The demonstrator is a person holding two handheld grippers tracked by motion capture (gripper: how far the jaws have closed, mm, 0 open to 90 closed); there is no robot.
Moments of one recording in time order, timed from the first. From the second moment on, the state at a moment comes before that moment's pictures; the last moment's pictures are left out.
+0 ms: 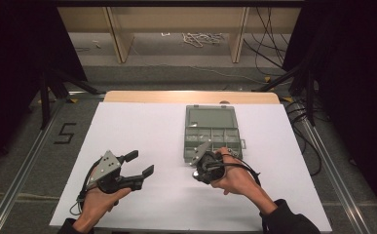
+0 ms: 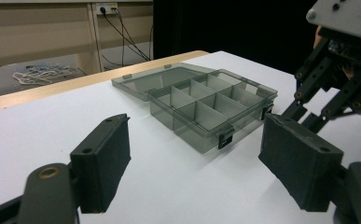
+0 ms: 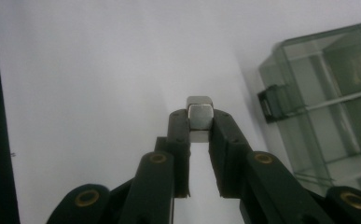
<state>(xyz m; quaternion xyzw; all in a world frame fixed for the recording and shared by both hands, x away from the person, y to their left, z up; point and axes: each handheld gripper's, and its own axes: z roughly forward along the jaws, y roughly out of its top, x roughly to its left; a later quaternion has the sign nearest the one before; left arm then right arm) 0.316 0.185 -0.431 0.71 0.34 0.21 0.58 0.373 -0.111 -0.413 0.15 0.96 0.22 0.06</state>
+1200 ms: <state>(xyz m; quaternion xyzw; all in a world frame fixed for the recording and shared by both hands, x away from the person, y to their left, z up) 0.317 0.184 -0.431 0.71 0.34 0.21 0.58 0.431 -0.219 -0.401 0.29 0.92 0.21 0.13</state>
